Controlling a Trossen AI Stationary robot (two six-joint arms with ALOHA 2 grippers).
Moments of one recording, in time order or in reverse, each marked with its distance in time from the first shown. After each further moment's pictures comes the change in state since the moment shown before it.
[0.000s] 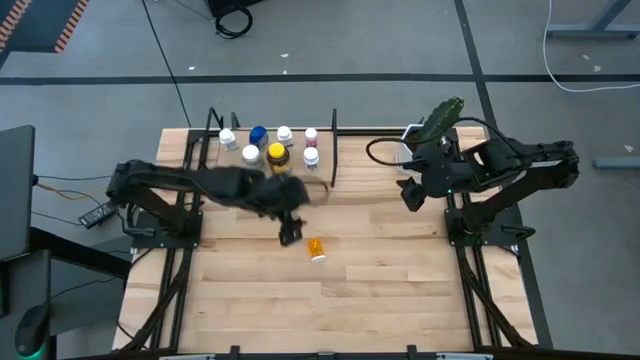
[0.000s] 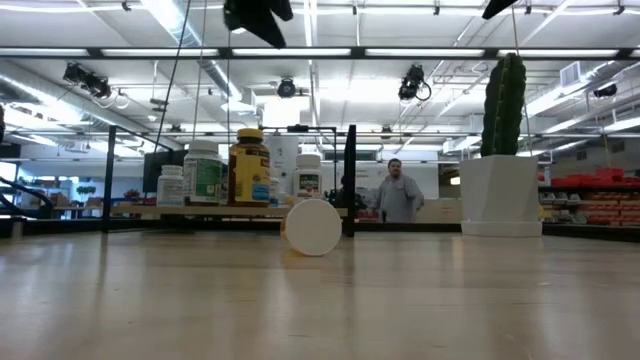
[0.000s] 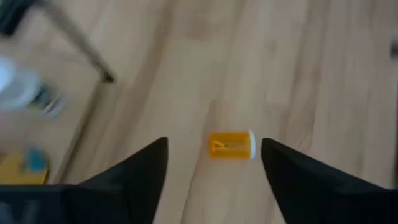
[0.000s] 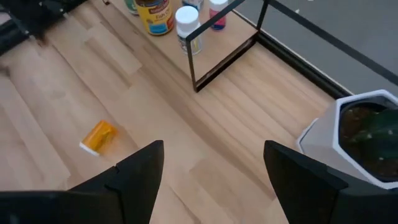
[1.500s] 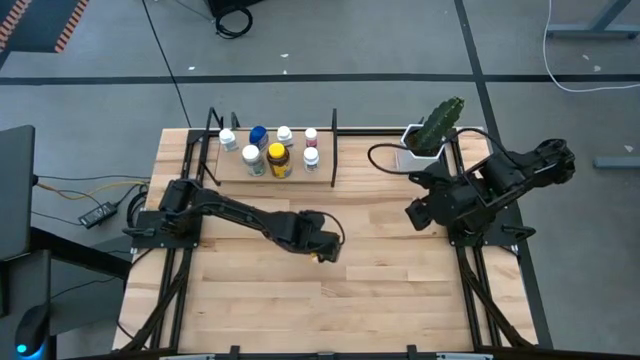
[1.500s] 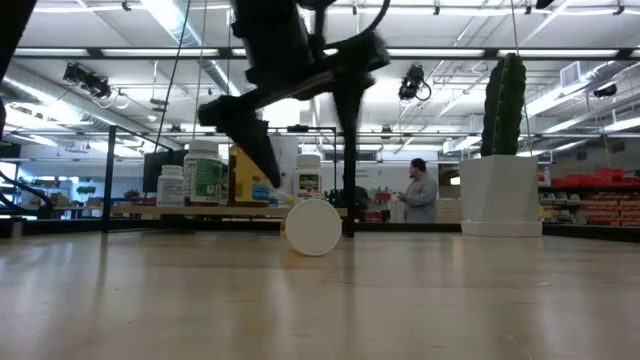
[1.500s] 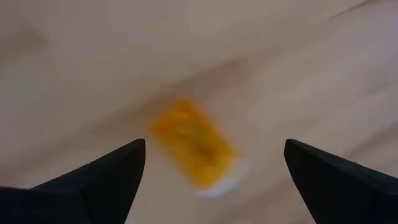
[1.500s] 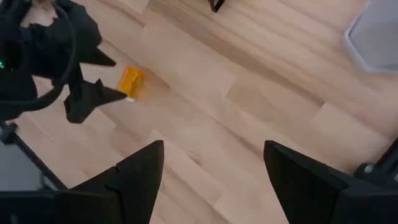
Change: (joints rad) left arm -0.105 0.432 0.000 0.129 -0.047 -1.012; right arm 0.180 0.029 0.000 -0.120 -0.186 0.486
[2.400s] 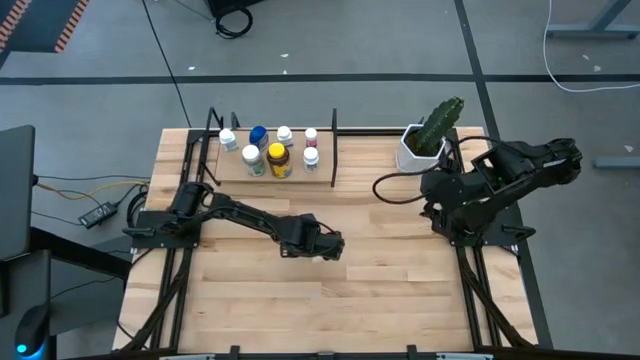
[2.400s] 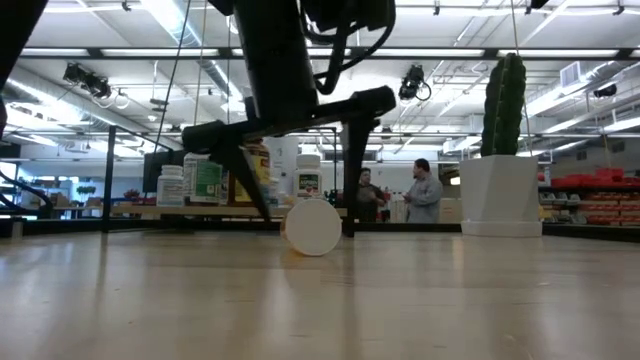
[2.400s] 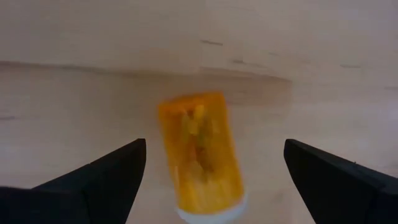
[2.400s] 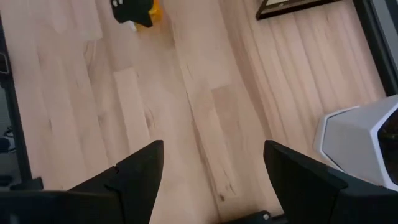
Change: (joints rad) left arm 0.012 0.081 0.000 0.020 0.020 -0.491; right arm -0.068 -0.061 0.000 -0.033 -0.114 -0.797
